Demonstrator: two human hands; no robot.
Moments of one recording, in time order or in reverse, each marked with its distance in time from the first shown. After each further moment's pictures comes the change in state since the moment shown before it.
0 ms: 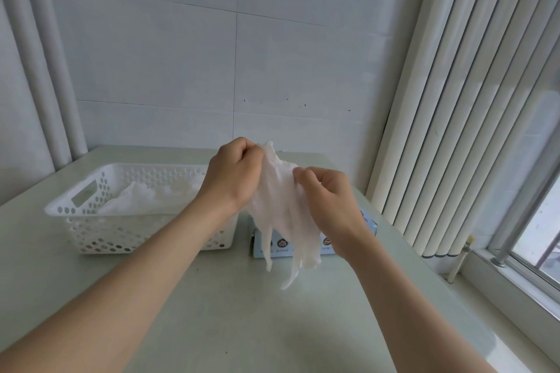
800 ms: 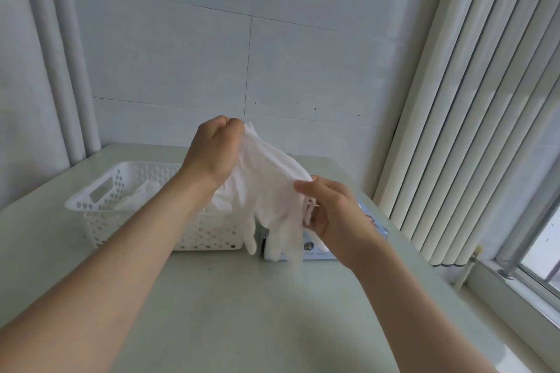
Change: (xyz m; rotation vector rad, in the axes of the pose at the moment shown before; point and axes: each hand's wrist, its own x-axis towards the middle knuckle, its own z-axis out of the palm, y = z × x) left_hand 0.022 0.003 -0.045 -0.167 0.102 0.000; right_hand 0.005 0.015 0.002 0.451 -0.270 0.160
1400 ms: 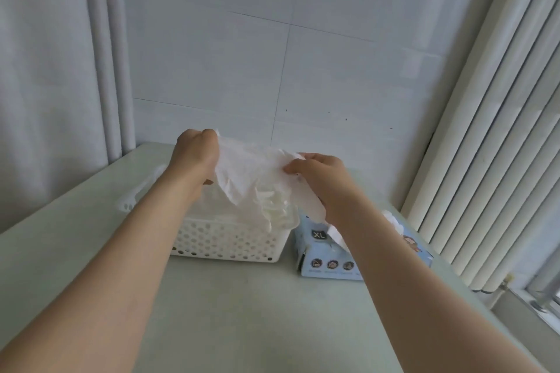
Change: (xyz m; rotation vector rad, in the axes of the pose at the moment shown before) left_hand 0.039 -0.032 -0.081 0.028 0.161 -0.376; right_hand 0.083 -0.027 0.075 -0.235 0.218 0.132
